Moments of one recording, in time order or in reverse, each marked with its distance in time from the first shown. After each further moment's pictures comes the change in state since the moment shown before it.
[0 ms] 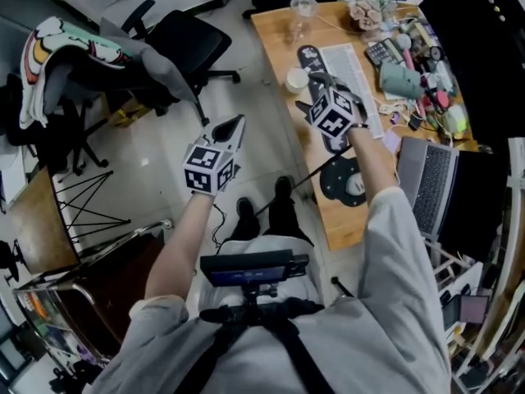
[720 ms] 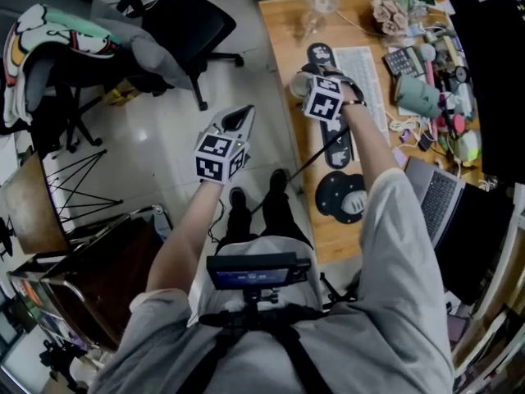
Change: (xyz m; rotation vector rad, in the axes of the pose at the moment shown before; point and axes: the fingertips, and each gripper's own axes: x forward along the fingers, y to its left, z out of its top) left arm 0.094 0.034 -0.026 -0.066 0.075 0.059; right arm 0.118 -0.003 -0.035 -0.260 0.153 0.332
